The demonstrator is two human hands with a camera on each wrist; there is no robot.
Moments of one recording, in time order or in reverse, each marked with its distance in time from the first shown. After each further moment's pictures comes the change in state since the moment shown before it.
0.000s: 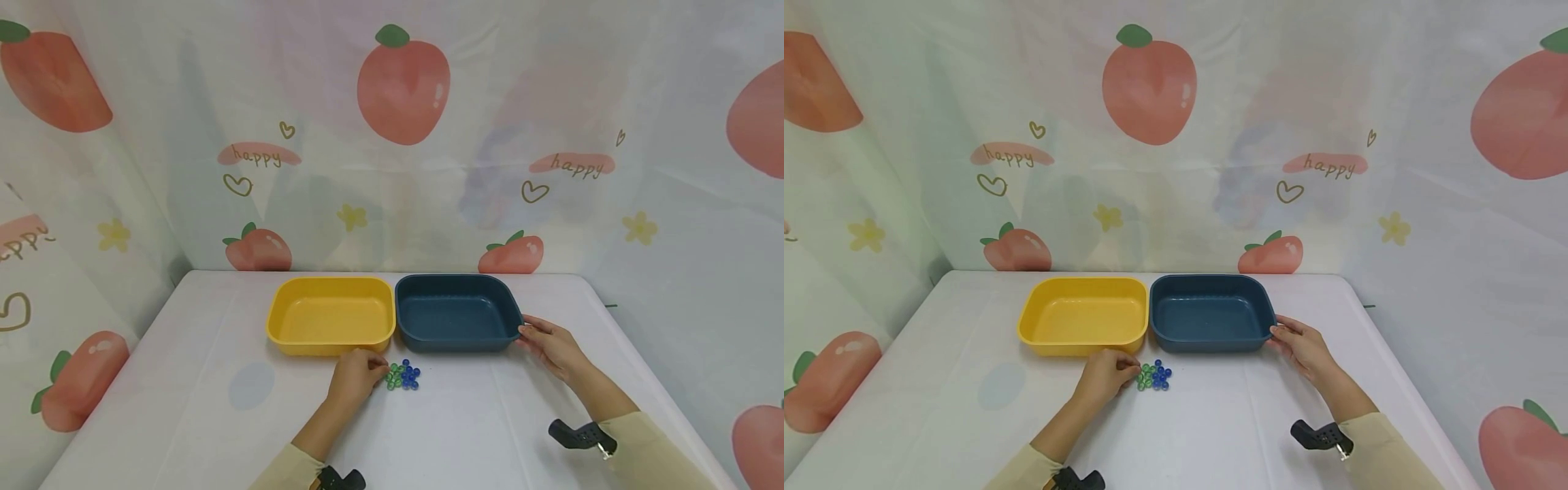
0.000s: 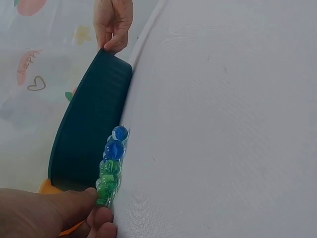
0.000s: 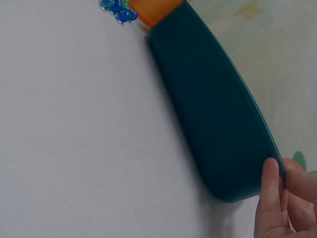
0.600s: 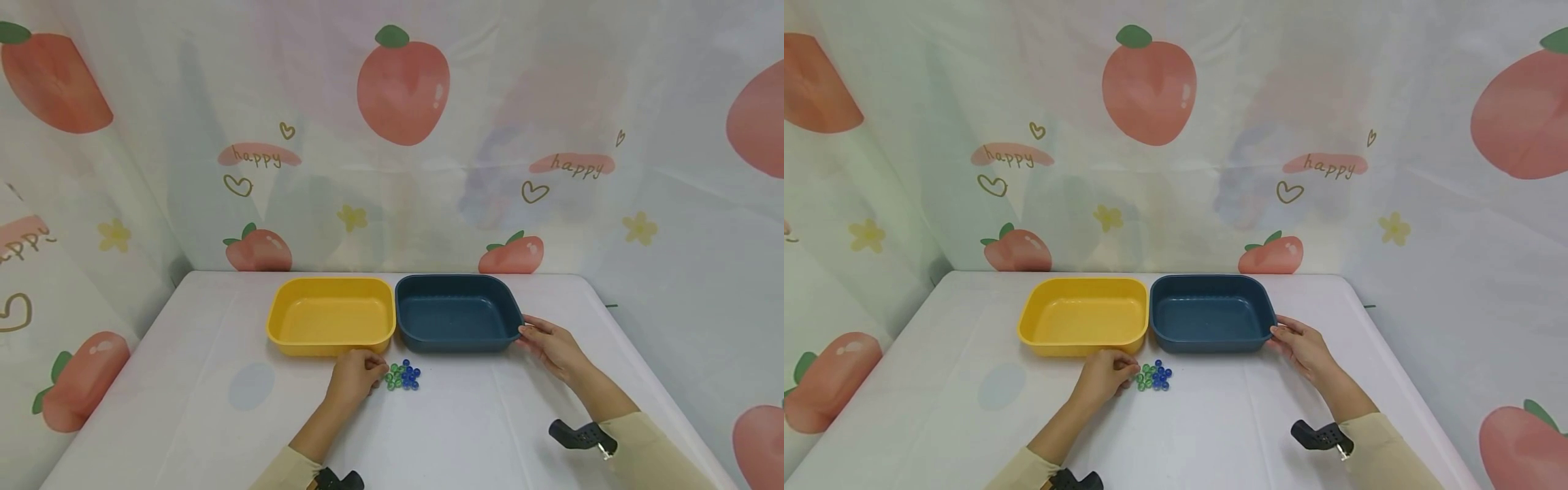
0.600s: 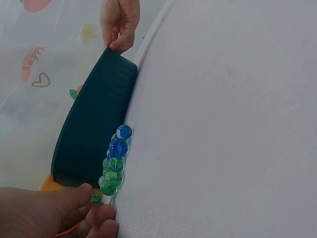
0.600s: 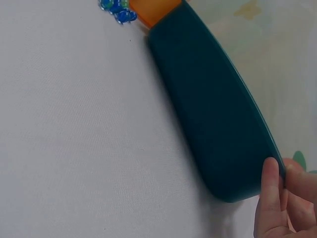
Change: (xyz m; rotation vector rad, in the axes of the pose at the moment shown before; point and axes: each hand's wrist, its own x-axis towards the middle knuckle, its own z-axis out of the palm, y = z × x) left_hand 0.000 -0.002 -0.002 -0.126 -0.032 -0.068; right_hand -0.001 -0.001 0.000 0.010 -0.013 0.002
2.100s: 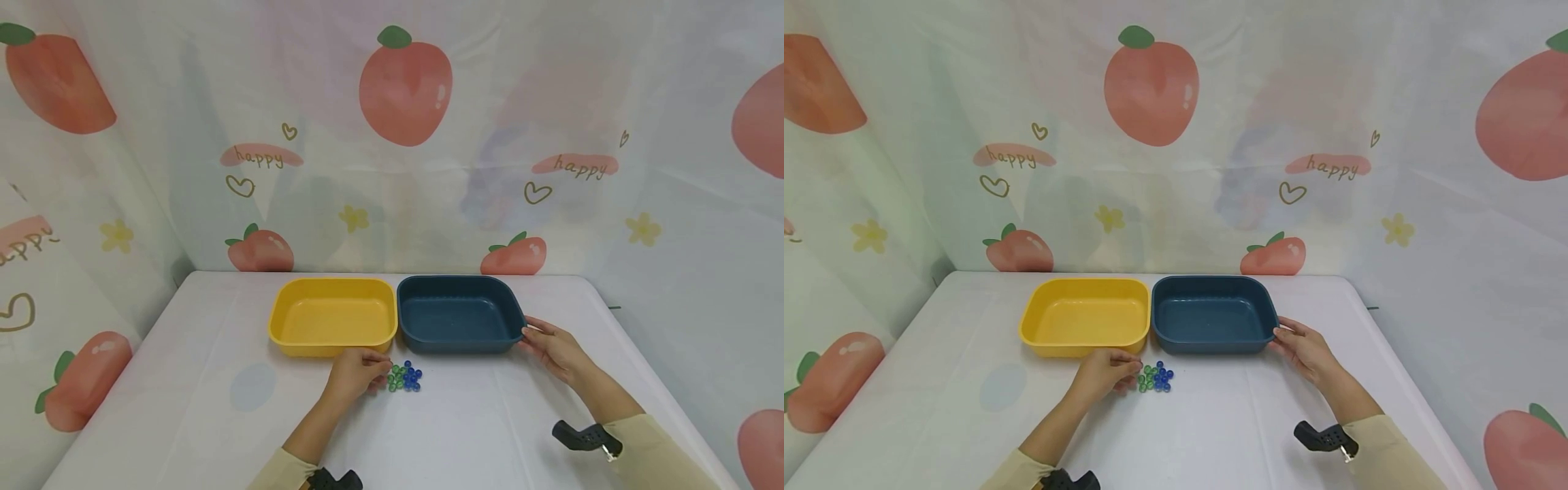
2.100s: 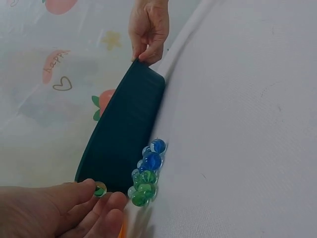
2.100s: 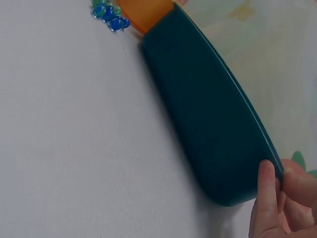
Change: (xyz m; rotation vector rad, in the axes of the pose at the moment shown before) left_hand -0.004 0.008 -0.014 -0.224 -0.072 -0.055; right_hand 0.001 -0.003 0.000 0.061 -0.036 0.045
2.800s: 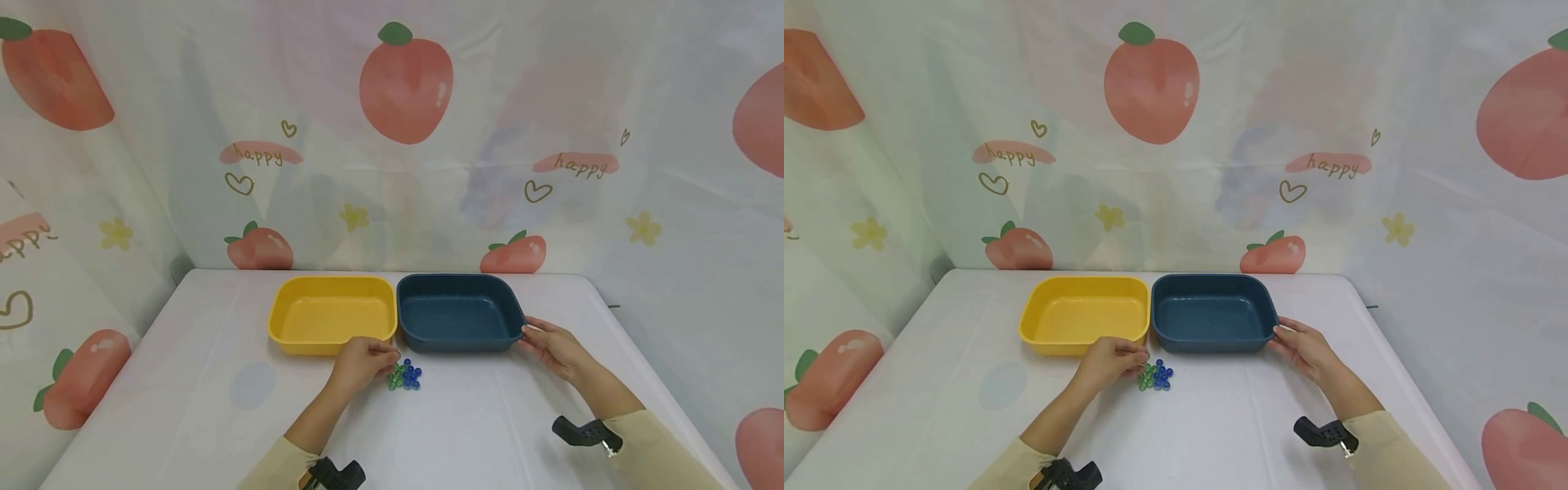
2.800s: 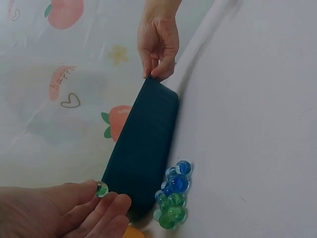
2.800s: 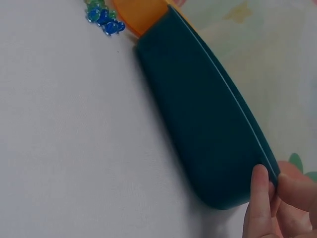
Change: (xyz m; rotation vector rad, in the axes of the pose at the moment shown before) left_hand 0.004 0.024 -0.001 -0.043 -0.051 -0.016; right_hand 0.000 -0.004 -0.001 0.060 -0.024 0.062
